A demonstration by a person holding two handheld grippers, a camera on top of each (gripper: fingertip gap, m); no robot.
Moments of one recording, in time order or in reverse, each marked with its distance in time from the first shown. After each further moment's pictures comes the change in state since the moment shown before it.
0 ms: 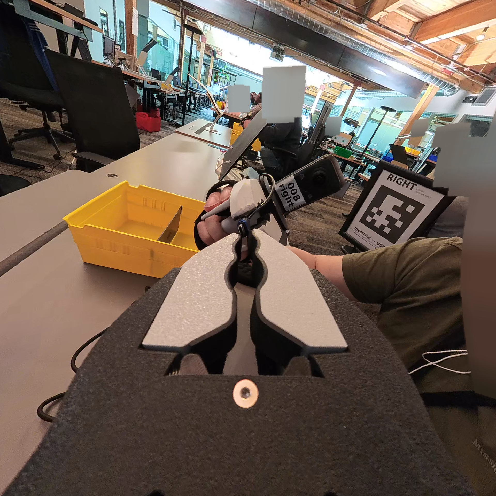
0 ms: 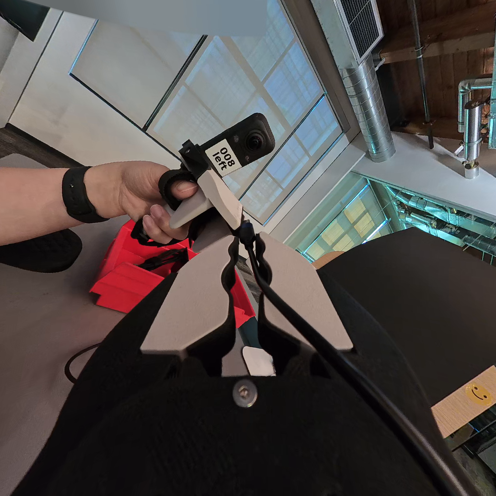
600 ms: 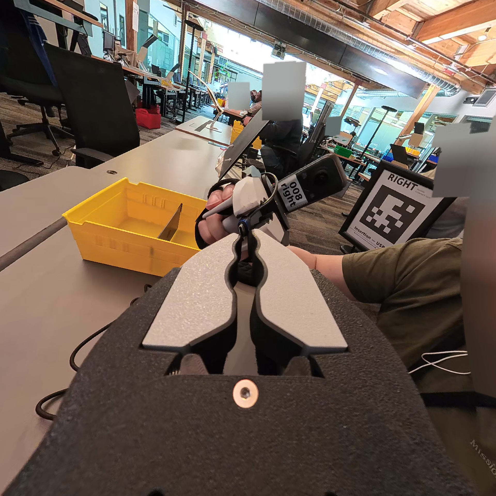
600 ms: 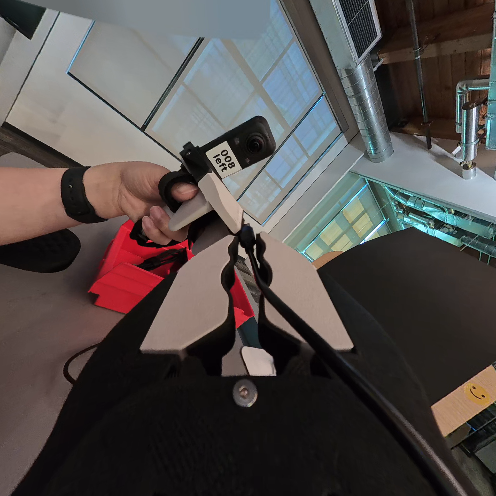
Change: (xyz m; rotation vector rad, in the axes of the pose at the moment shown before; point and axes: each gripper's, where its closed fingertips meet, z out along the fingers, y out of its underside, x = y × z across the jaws) left arm -0.002 0.002 0.001 -0.007 -0.001 -0.012; right arm 0.000 0.000 0.000 -0.001 0.004 -0.004
